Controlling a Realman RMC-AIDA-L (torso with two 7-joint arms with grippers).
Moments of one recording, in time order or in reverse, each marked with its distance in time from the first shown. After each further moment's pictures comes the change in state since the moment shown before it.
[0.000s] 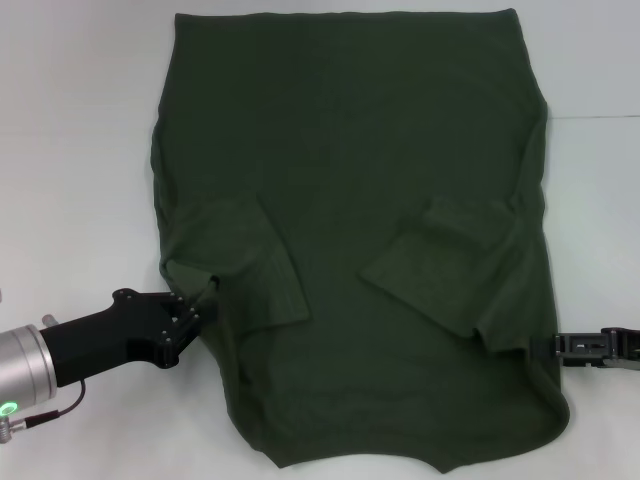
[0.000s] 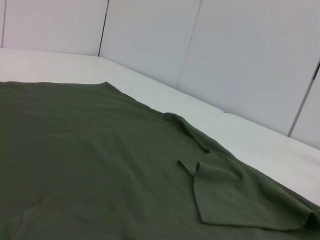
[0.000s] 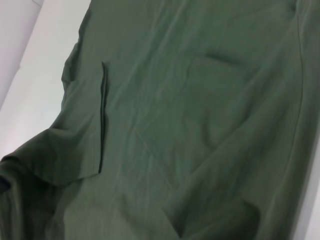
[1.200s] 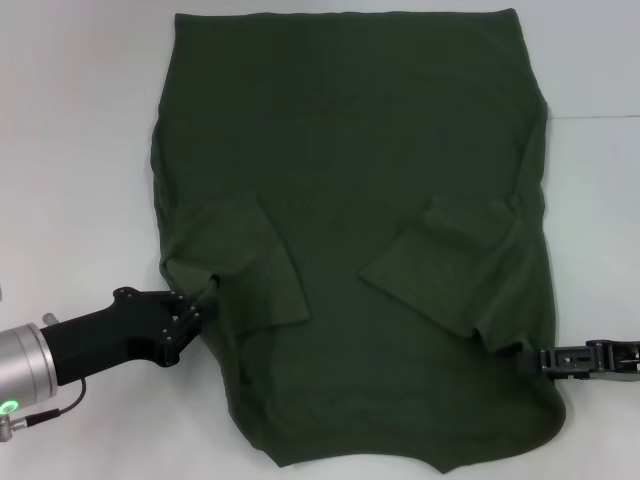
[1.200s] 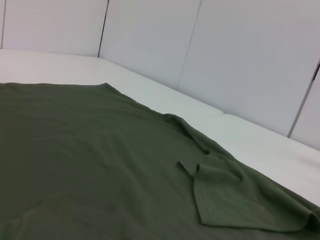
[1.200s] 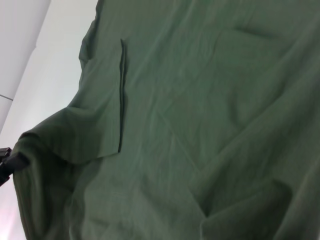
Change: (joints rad) left arm -0.002 0.000 0.000 0.000 -0.002 0.000 0.000; right arm 0.011 0.008 -0.028 0.010 0.000 -0.035 -0.003
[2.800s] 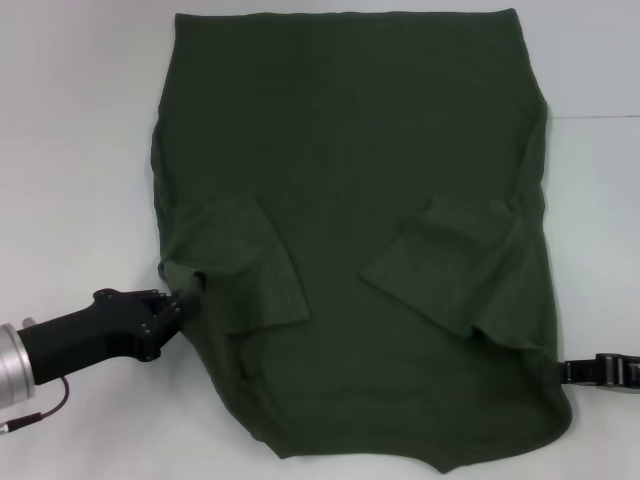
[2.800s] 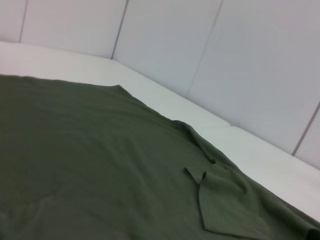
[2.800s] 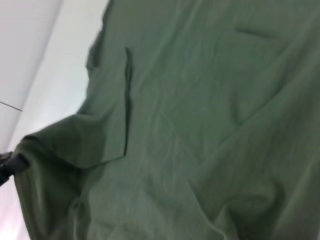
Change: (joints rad) left arm 0.019 0.019 -0.010 0.011 -0.018 0.031 -0.097; right arm -0.058 0.025 0.050 -0.011 0.032 -0.017 -0.078
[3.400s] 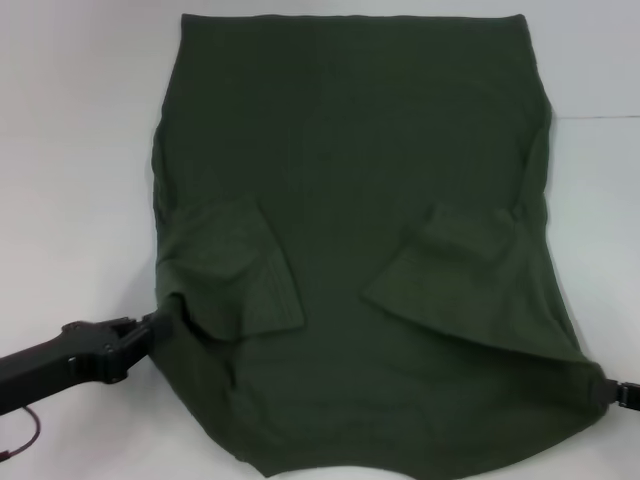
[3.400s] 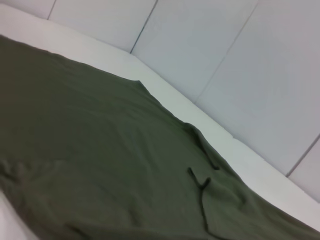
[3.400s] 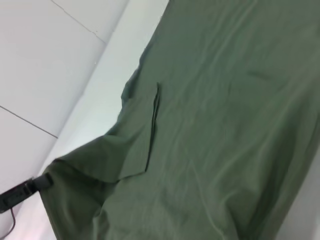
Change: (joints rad) left arm 0.062 0.021 -0.042 0.003 0.004 0.086 -0.157; right arm -0.119 -0.001 0.207 0.000 0.005 -0.144 -0.242
